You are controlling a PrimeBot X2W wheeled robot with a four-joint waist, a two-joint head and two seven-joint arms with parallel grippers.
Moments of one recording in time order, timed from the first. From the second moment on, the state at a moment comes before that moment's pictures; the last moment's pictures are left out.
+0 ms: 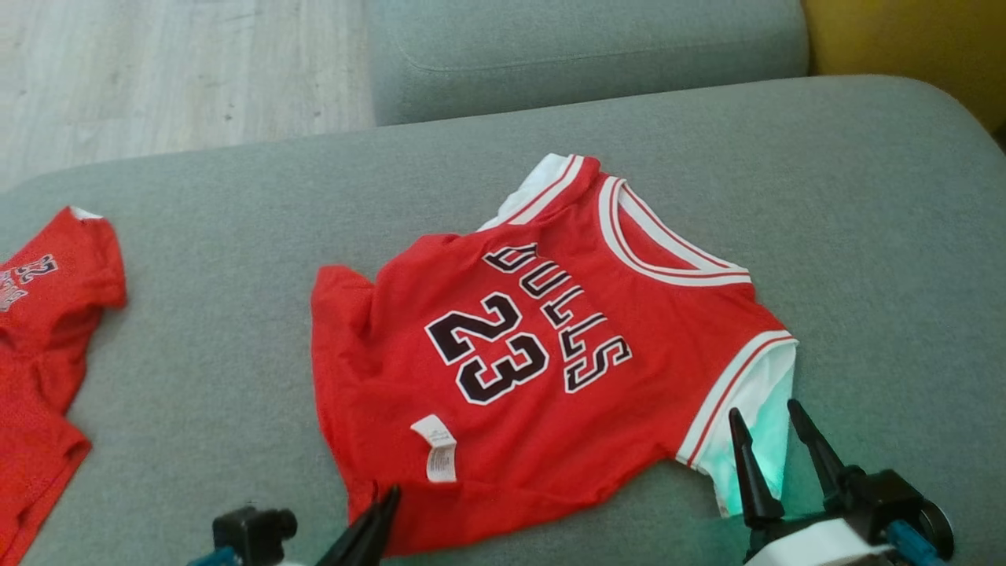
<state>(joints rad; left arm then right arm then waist) -0.11 0.54 -0.97 0.09 -1.13 0.08 -0.18 0.13 -0.05 0.09 0.25 0.09 0.12 -0.25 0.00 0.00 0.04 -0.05</state>
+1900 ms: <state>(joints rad) -0.39 0.37 -0.95 0.60 -1.13 0.17 -0.06 0.12 -0.05 0.09 0.25 0.08 0.12 -0.25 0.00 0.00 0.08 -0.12</state>
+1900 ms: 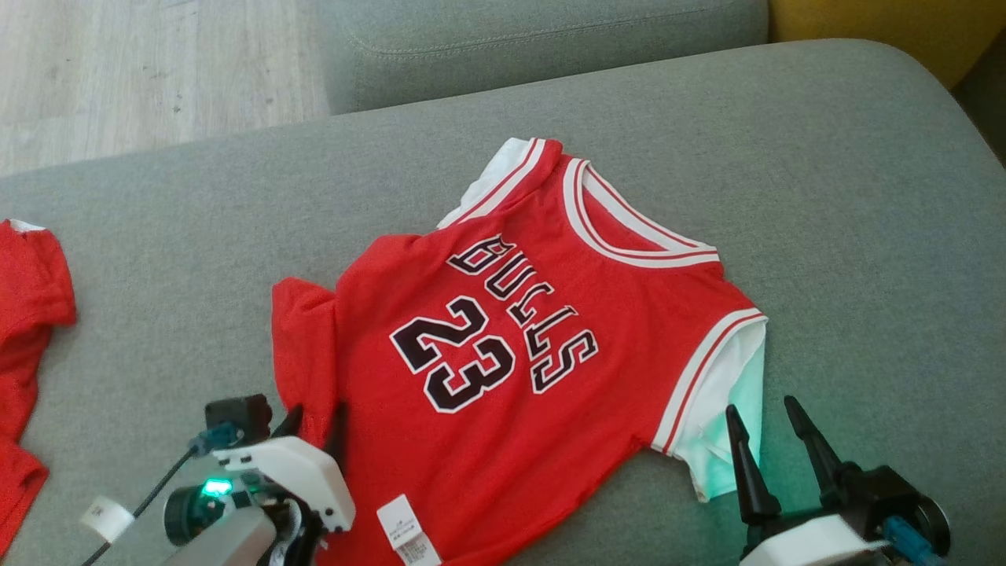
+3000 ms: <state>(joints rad) -0.18 0.47 -0.62 0.06 -0.98 0.12 -0.25 0.11 -0.05 0.10 0.26 0.11 0.12 -0.25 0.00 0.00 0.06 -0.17</state>
